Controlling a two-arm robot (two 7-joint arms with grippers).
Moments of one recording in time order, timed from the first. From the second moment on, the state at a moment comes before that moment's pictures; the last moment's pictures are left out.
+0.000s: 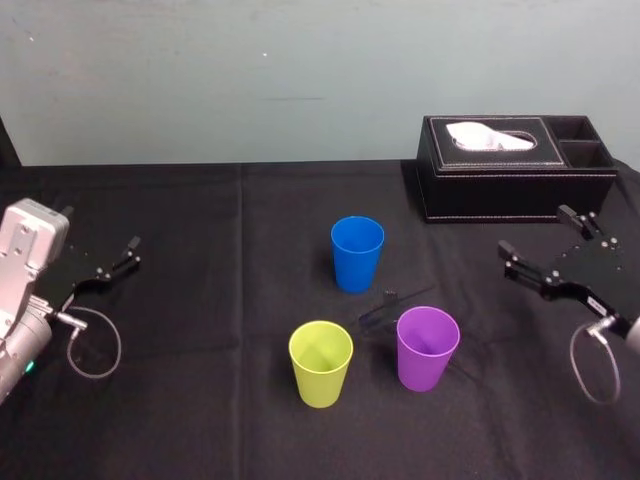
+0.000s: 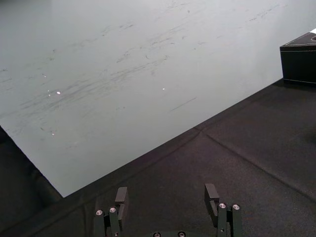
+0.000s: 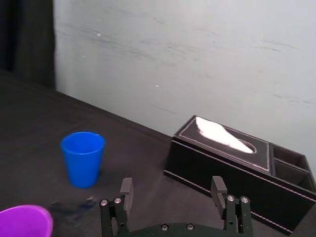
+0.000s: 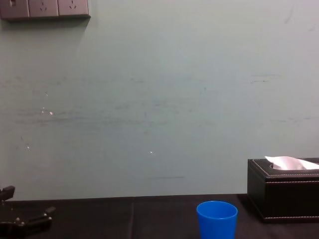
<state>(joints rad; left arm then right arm) -0.20 0.60 0.45 -1.41 -0.25 -0.12 0.03 0.00 0.72 -0.25 -1.64 0.42 -0.10 0.15</state>
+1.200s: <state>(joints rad) -0.20 0.60 0.45 -1.41 -0.25 -0.12 0.03 -0.26 0.82 -0.16 -1.75 0.47 -0.19 0.45</state>
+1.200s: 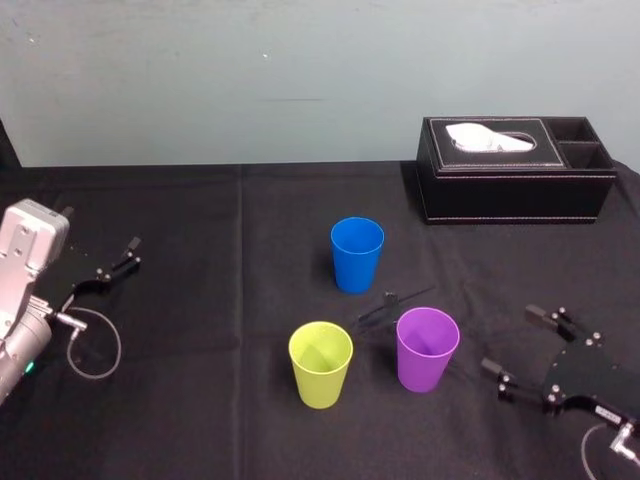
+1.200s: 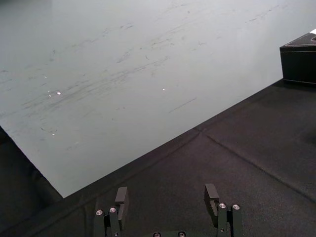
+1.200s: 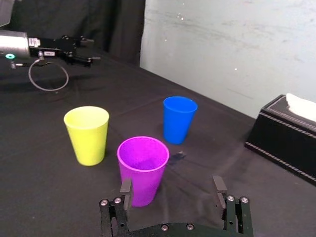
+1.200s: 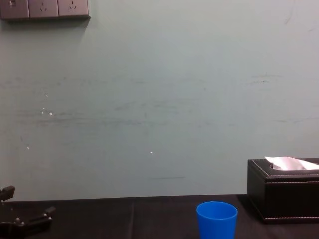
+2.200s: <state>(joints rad) -0.20 0.60 0.45 -1.41 -0.25 -0.12 0.03 -0.17 0.70 -0.21 -1.67 0.43 -0.10 0.53</state>
